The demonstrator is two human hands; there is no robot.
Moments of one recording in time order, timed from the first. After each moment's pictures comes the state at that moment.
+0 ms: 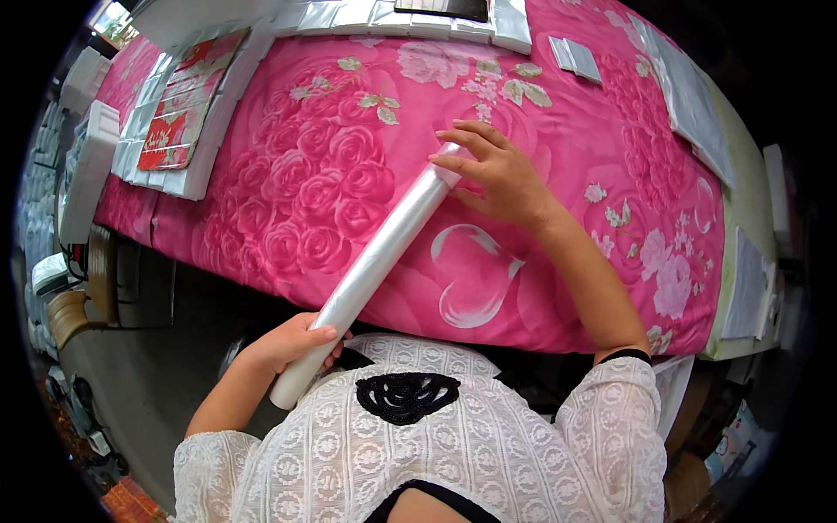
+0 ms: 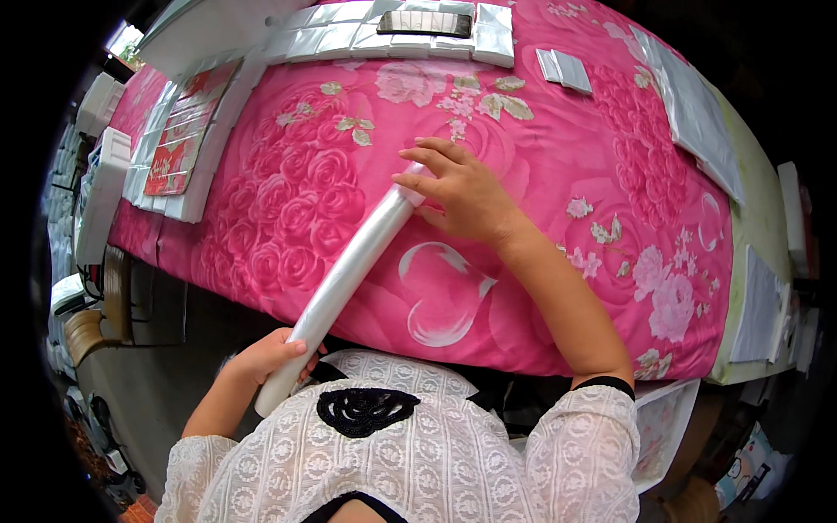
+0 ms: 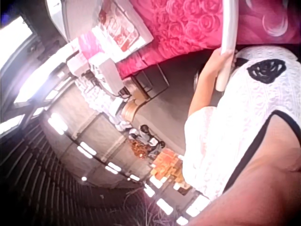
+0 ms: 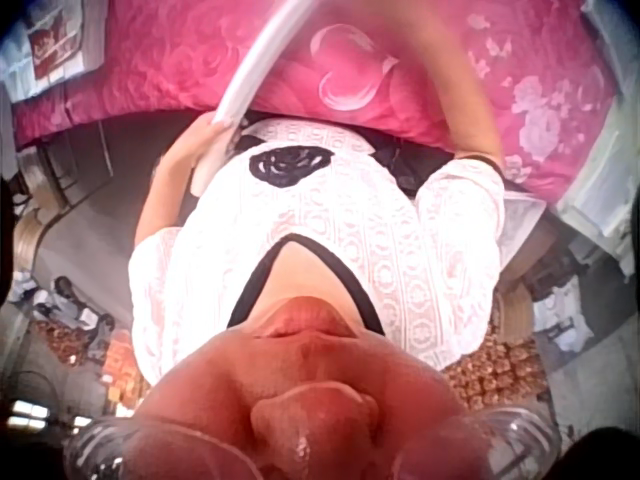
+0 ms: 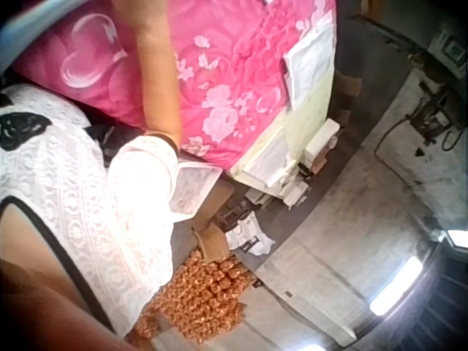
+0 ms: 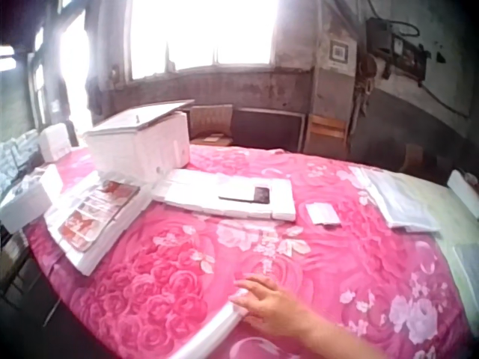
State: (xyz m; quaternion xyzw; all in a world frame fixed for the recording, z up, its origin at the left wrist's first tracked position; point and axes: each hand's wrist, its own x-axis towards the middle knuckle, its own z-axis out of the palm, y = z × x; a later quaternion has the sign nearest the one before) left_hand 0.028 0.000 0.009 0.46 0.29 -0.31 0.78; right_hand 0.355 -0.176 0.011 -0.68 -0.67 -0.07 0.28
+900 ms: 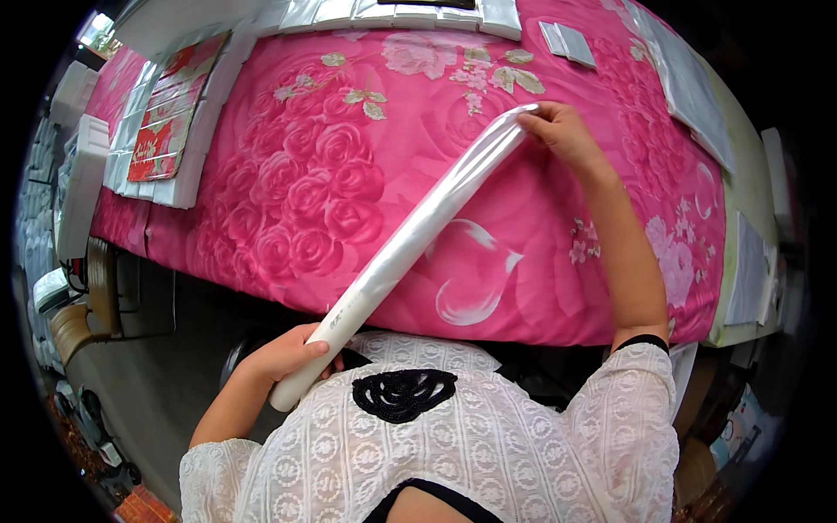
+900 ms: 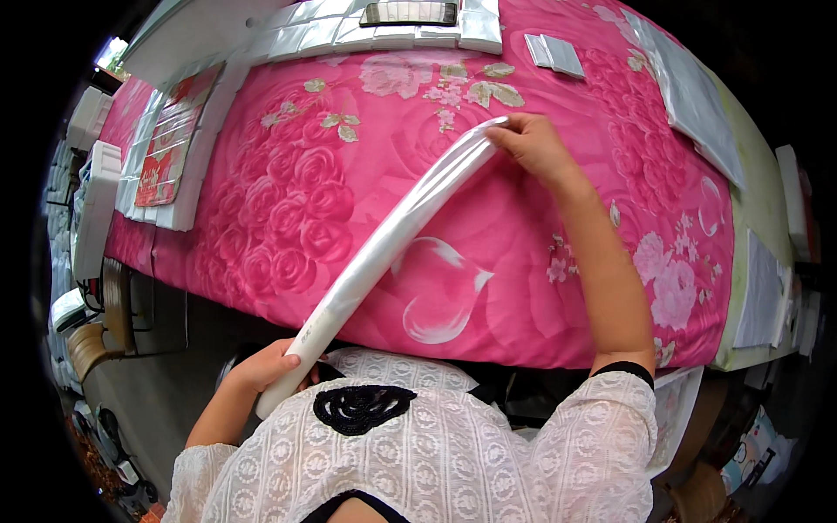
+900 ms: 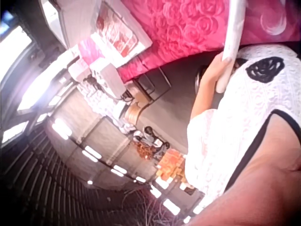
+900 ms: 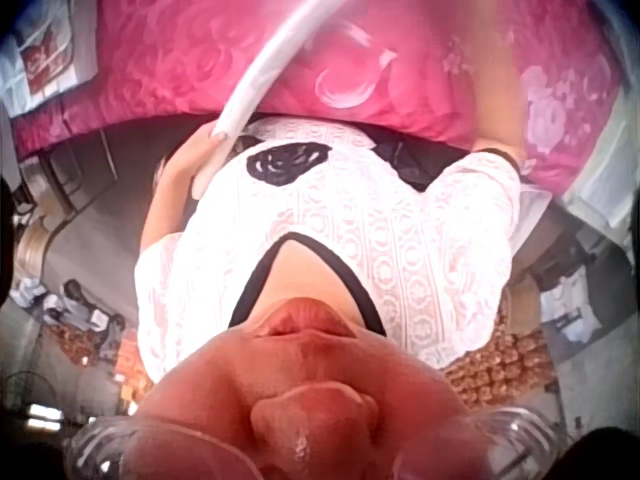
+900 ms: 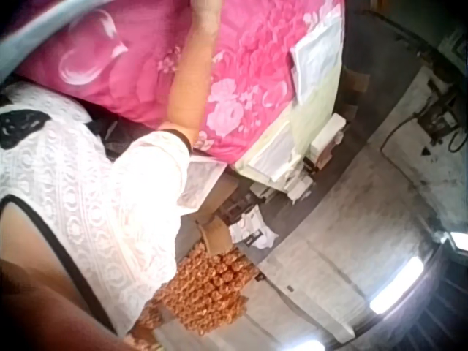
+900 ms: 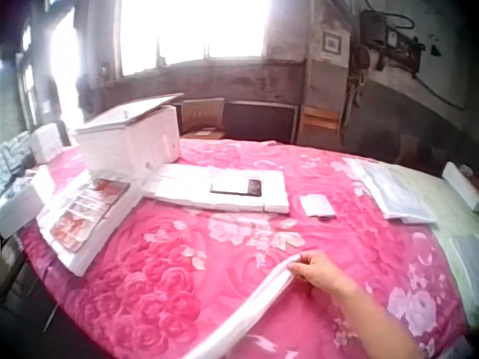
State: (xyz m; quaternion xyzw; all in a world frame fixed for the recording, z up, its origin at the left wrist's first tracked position) left_hand 0.018 0.003 0.002 0.48 0.25 -0.34 0.77; right_hand 0.438 -0.222 0.001 -0.75 -0.25 0.28 0.54
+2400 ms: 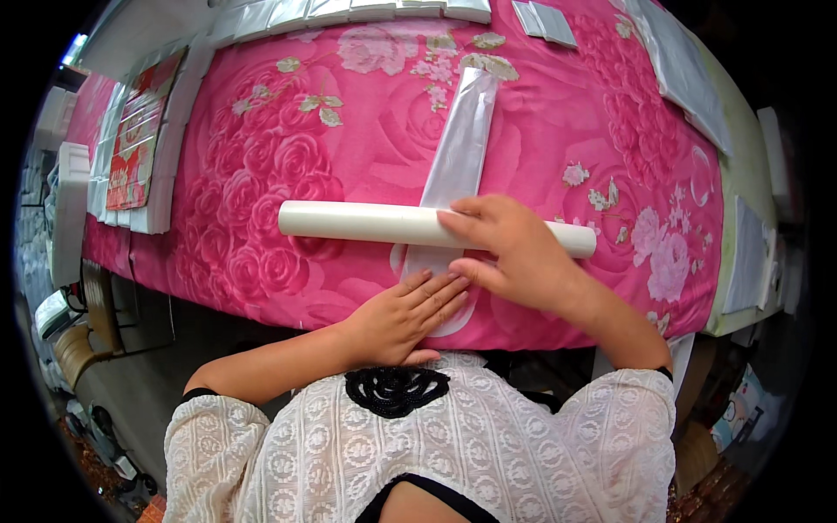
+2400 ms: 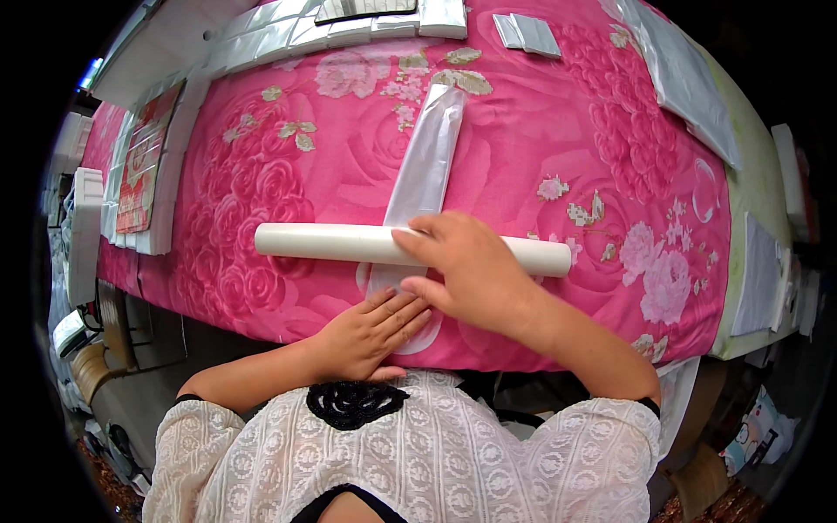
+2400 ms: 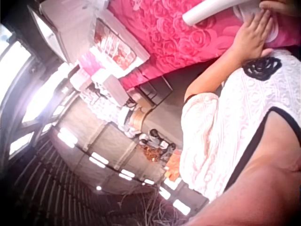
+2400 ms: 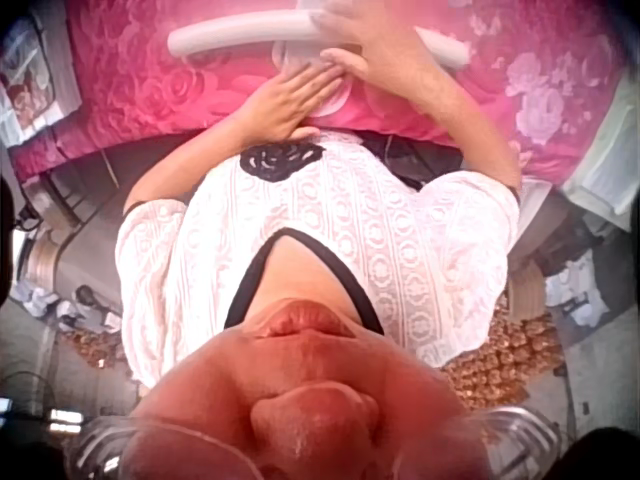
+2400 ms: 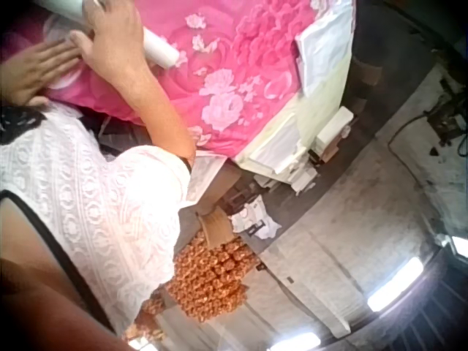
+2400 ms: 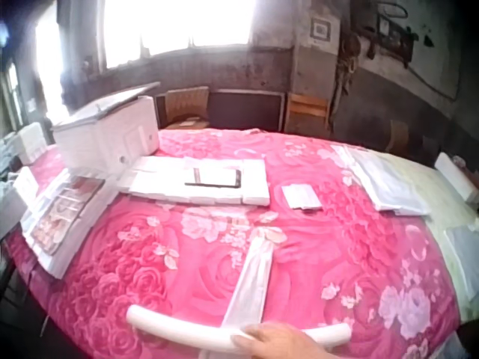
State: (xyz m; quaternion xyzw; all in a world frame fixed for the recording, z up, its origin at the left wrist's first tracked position) left_hand 0.158 -0.097 -0.006 0.92 -0.33 -0.10 0.19; right_hand 0.314 -0.258 0.038 -0.77 -0.55 0.13 0.31
